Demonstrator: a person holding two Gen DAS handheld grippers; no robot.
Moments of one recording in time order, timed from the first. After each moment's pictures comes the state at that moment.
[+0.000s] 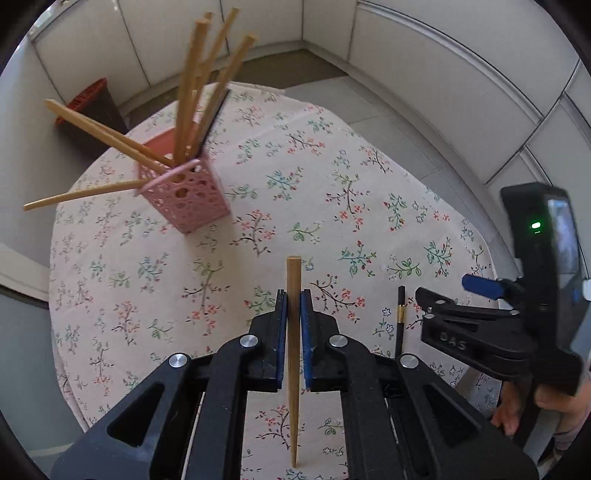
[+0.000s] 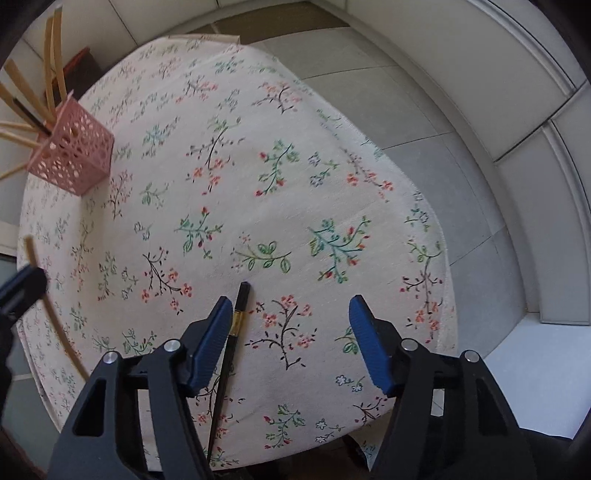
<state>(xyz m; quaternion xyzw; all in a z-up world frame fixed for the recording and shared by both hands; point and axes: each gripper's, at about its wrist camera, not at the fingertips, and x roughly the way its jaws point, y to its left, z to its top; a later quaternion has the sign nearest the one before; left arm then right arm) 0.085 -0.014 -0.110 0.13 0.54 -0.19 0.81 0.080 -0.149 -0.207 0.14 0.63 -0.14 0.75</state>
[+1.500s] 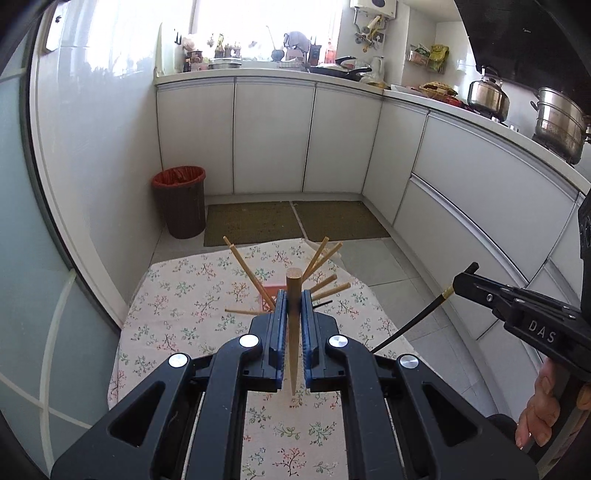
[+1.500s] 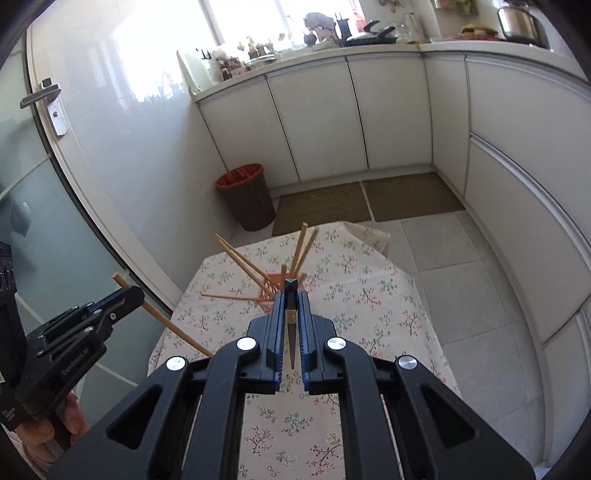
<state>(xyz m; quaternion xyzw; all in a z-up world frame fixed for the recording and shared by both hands) 0.036 0.057 0.080 -0.01 0.33 -0.10 0.94 0.060 -0.102 0.072 0.11 0.34 0.10 0.93</state>
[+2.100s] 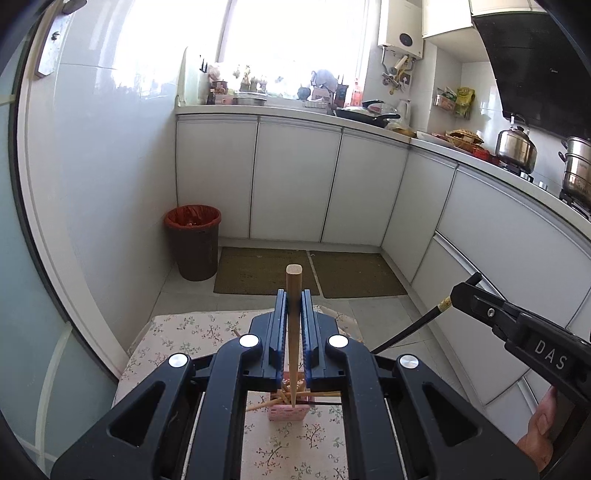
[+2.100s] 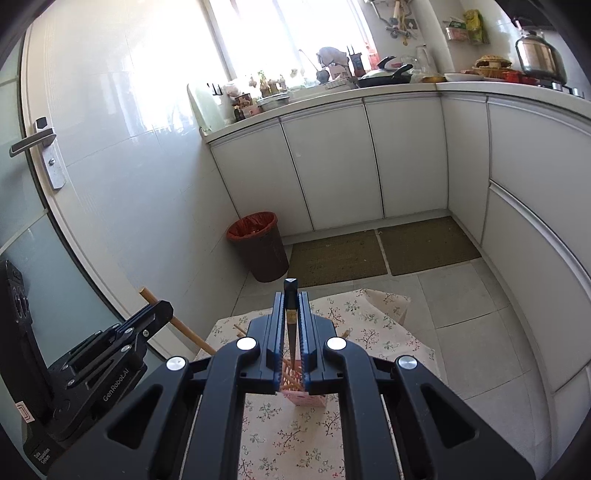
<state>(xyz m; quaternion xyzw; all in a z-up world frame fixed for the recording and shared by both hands) 0.120 0.054 0.108 -0.05 0.26 -0.06 0.96 0.147 -0.081 0.111 0.12 0.28 0.10 0.95</state>
